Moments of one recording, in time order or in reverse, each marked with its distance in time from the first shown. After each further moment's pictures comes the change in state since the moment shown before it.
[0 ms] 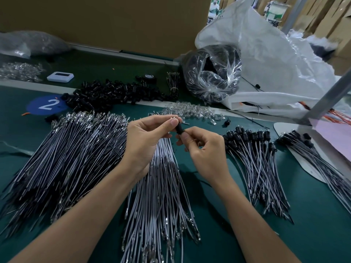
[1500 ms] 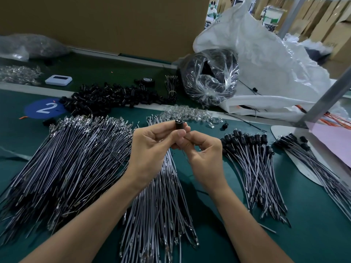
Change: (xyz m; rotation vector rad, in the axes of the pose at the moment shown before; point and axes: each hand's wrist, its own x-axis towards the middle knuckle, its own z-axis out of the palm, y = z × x) left_hand -0.013 -0.003 0.011 -0.028 -0.125 0.126; right_hand -0.003 0.005 0.010 0.361 0.070 0.002
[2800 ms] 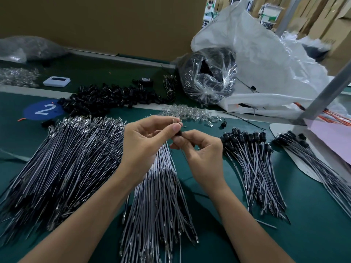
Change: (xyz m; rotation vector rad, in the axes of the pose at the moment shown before) left_hand 0.005 0.012 -0.006 0.036 0.035 0.050; right_hand -0.002 -0.012 0.003 -0.035 0.020 0.001
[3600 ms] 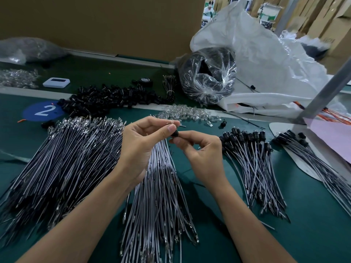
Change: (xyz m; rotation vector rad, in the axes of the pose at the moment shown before) left_hand 0.000 0.002 -0.004 -0.137 0.024 -0.145; right_hand 0.003 0.004 -0.004 -0.118 -0.014 0.020
